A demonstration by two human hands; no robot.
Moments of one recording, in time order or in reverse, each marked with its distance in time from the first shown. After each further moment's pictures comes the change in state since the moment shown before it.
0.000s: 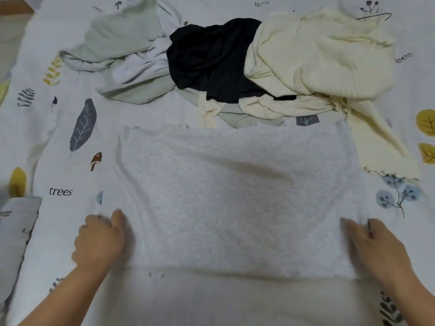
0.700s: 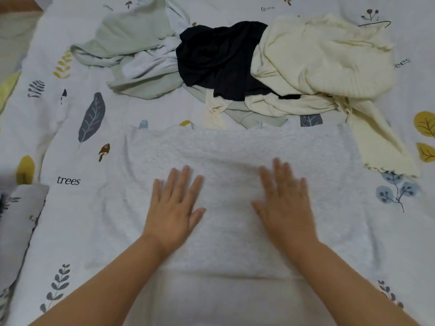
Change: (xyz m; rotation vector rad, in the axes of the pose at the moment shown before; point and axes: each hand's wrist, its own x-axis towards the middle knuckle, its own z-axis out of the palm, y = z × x) left_hand -0.044 0.040 0.027 0.430 -0.054 1.120; right_hand -0.026 -0.086 0.083 -0.587 0.082 -0.775
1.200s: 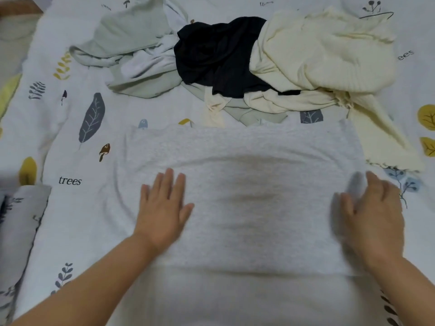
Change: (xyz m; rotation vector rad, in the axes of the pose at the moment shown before) left_hand -0.004 -0.012 -0.001 -0.056 -0.147 -0.174; right_hand -0.033 0.095 -0.020 0.263 0.264 0.563
